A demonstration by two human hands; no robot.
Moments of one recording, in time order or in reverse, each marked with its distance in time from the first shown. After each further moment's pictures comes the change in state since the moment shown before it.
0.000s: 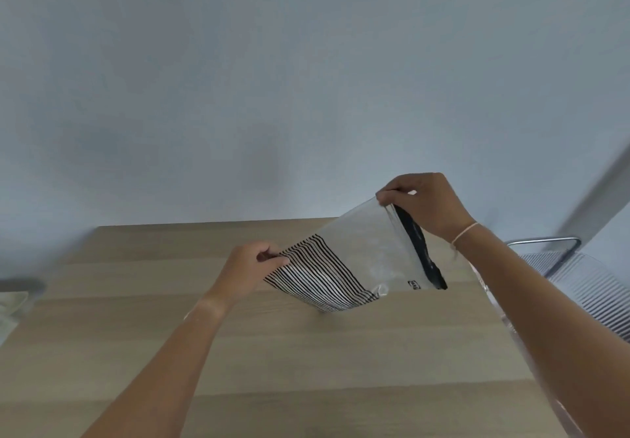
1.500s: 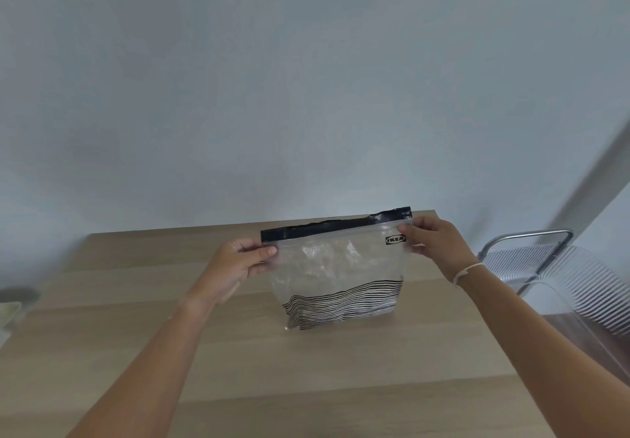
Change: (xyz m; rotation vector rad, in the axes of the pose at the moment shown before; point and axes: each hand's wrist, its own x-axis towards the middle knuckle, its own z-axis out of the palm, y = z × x) left_hand 0.005 0.010 -0.007 -0.706 -0.078 -0.254; right_hand -0.038 0.091 0.014 0.552 0.018 0.453
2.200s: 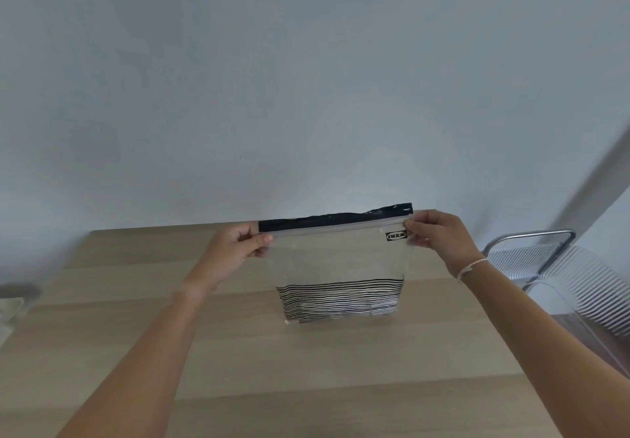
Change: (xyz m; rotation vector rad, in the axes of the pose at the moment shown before) left_hand 0.009 0.010 -0.010 0.329 0.067 0.171; right_hand -0.003 -0.012 0.003 0.012 0.062 -0.055
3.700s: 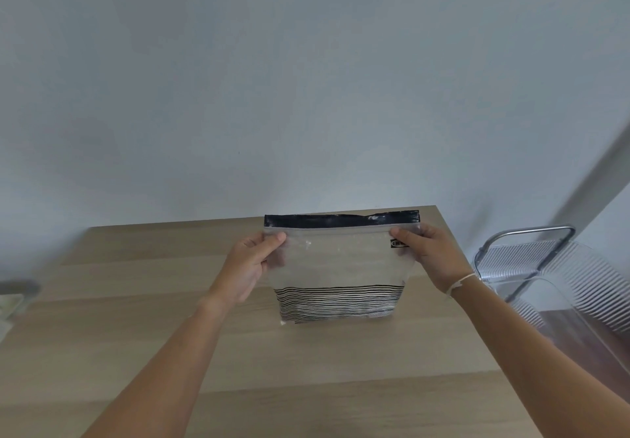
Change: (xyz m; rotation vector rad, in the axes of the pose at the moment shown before) left_hand -0.013 -0.017 0.030 -0.416 -0.057 -0.096; right_hand -0.021 0.013 0.020 0.063 -0.012 0.058
